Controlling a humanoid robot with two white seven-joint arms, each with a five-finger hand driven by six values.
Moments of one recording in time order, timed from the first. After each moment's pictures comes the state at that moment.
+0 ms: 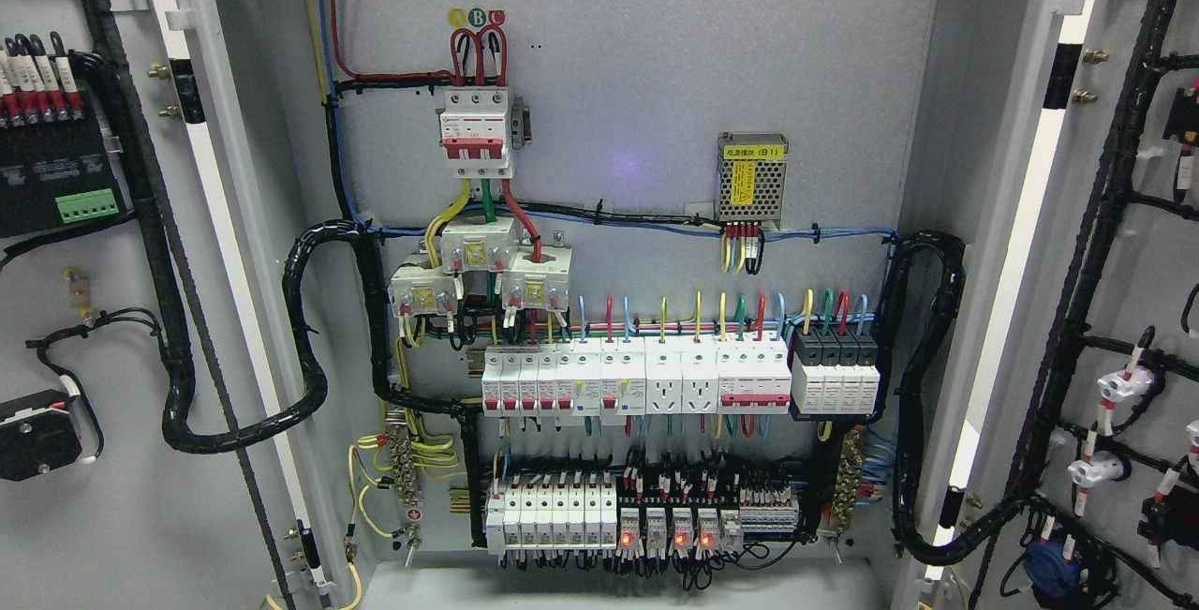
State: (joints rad) left arm 0.34 0.56 0.37 -1.51 0.52 -0.77 -0.23; right arm 0.33 -0.39 -0.47 -1.99 -0.99 -0.36 0.61
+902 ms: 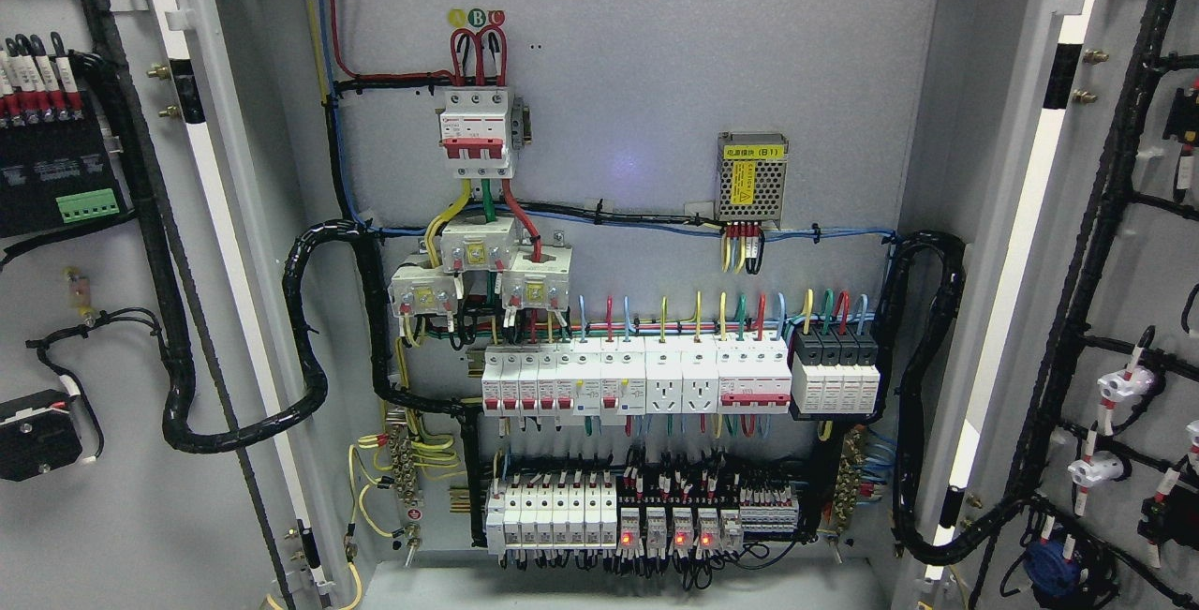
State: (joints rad) left arm 0.36 0.34 0.01 -1.48 0.10 -0.77 -0.21; right arm 0.44 -0.39 -0.14 -1.93 -0.79 -0.36 0.62
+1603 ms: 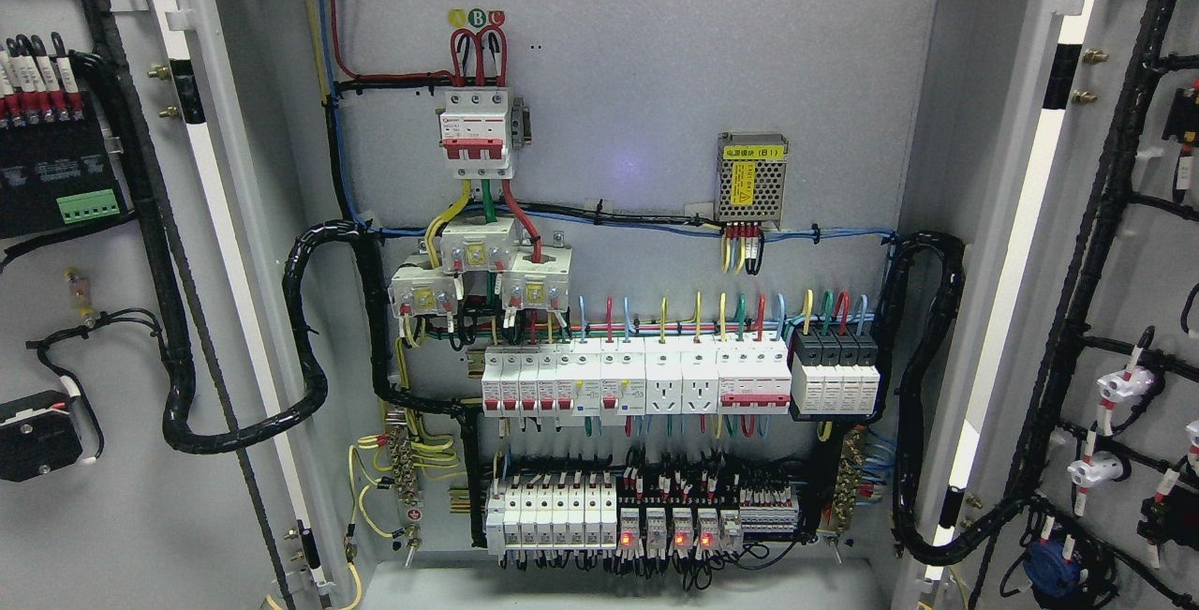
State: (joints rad) left arm 0.22 0.16 -0.06 -0.91 -0.01 -0.77 -0.22; right arm 0.44 -0.25 0.10 -1.45 -0.65 -0.36 0.62
